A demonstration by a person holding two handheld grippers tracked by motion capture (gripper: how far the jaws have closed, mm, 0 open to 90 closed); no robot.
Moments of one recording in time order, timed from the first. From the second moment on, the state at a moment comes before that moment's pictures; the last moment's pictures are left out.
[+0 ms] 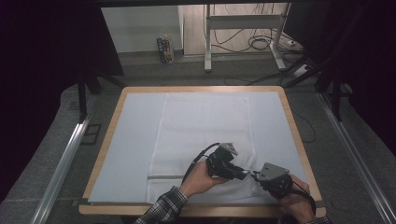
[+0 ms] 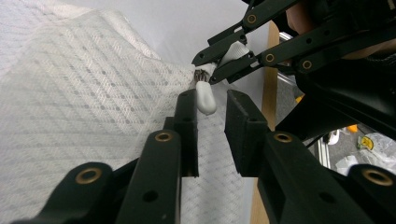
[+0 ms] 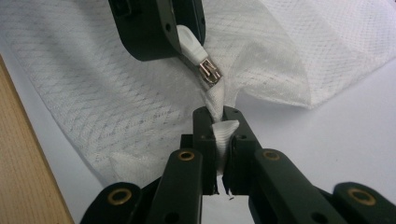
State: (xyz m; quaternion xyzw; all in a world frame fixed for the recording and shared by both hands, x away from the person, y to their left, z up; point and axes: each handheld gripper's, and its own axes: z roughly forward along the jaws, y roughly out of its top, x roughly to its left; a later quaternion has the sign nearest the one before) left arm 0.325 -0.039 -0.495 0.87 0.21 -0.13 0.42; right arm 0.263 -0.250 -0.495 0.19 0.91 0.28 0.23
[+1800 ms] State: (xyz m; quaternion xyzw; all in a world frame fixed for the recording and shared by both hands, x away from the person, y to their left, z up) left arm 0.332 -0.044 -0.502 0.87 0.25 -0.18 0.40; right arm 0.262 -0.248 -0.496 0.18 0.91 0.27 0.24
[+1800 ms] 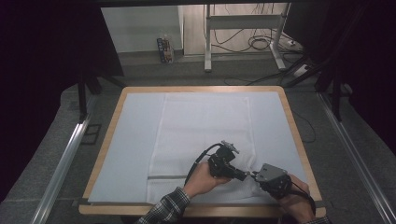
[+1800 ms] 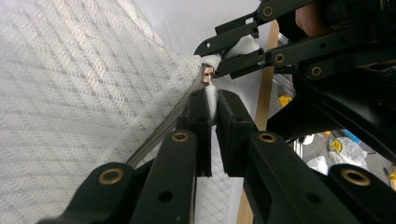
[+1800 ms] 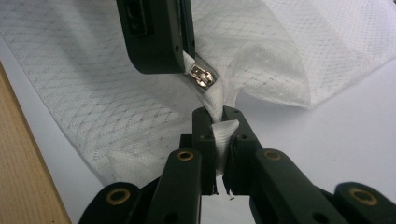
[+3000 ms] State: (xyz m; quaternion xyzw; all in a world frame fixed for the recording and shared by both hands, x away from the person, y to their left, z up) left arm 0.336 -0.030 -0.498 0.87 0.21 -0.18 0.41; right arm 0.282 -0.239 -0.497 0.15 0.92 0.32 0.20
